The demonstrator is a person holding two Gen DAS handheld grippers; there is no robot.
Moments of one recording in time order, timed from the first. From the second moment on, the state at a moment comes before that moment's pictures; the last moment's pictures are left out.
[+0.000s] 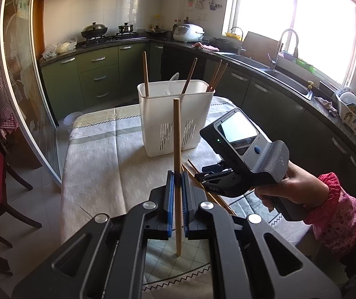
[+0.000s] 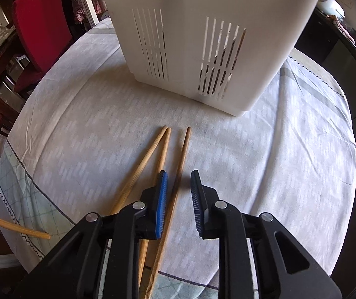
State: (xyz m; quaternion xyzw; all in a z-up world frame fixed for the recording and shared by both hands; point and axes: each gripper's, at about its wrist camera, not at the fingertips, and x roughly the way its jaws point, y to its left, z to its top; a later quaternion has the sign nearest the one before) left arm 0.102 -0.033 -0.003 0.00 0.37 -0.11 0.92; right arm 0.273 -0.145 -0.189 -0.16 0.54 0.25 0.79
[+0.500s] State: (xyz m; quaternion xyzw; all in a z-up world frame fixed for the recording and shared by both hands) left arm 0.101 -0.029 -0.002 0.00 0.37 -0.11 0.92; right arm 0.242 -0.177 -0.106 -0.08 0.45 0.28 0.84
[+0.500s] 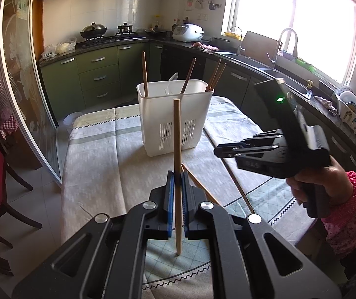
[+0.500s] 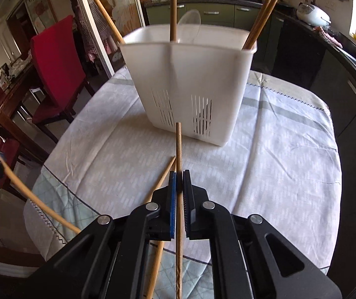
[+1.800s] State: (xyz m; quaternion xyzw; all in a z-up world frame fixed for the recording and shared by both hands) left arm 0.137 -0.049 0.104 0.02 0.28 -0.11 0.95; right arm 0.140 -0.287 -0.034 -0.02 0.35 0.30 0.89
